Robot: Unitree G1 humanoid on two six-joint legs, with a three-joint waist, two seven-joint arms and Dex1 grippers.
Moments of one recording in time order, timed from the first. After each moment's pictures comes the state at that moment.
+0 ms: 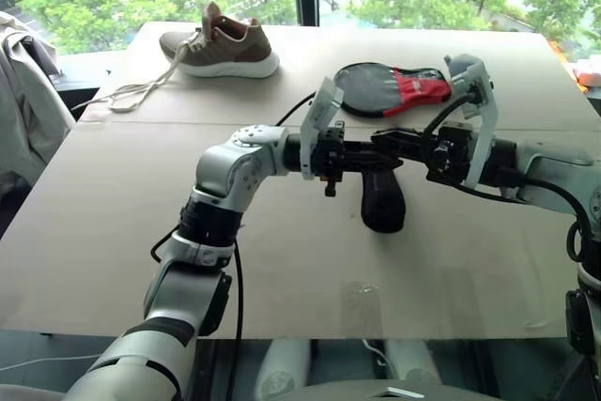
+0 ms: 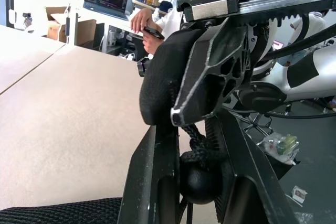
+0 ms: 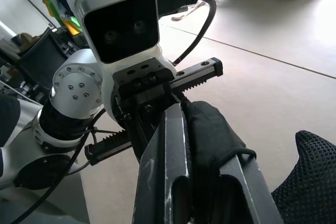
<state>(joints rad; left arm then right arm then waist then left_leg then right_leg) -0.81 0.35 -0.16 0.09 -0.62 0.71 -1.24 -0.64 -0.66 -0.11 -0.39 1.57 1.13 0.06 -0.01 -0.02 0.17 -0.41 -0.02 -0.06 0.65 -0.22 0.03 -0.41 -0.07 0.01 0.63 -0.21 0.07</state>
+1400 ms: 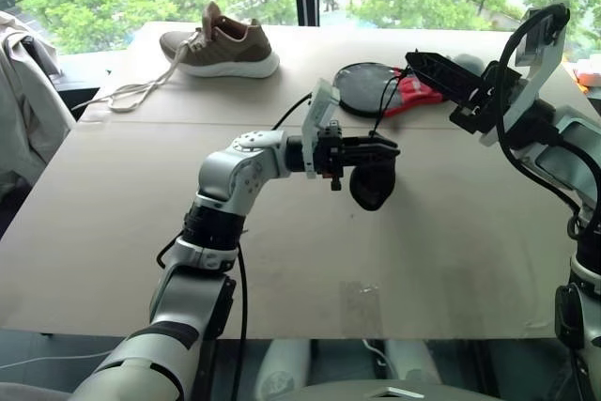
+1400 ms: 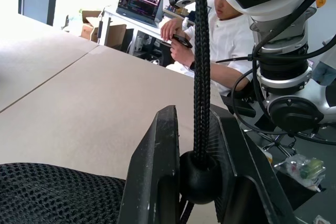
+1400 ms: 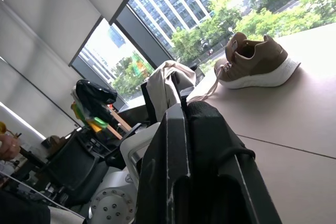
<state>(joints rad) -0.79 0.32 -0.13 0.10 -0.61 0.71 -1.13 -0.66 -0.61 -0.18 -0.31 1.77 0.85 -0.12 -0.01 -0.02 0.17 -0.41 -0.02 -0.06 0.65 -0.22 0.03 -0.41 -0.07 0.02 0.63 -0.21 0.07</state>
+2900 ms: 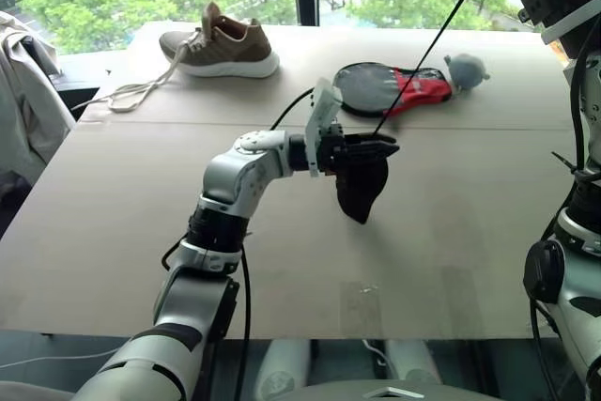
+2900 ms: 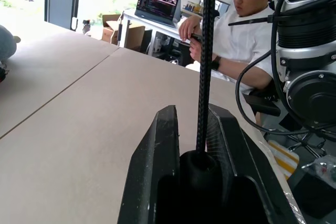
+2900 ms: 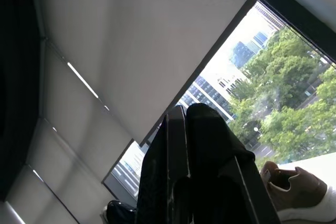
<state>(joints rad) -0.78 0.30 -0.13 0.10 -0.54 0.64 -1.08 -0.91 -0.48 -0.35 -0.19 1.81 0.57 -0.27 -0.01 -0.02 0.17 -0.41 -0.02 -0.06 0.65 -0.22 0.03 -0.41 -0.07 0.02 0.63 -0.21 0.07</state>
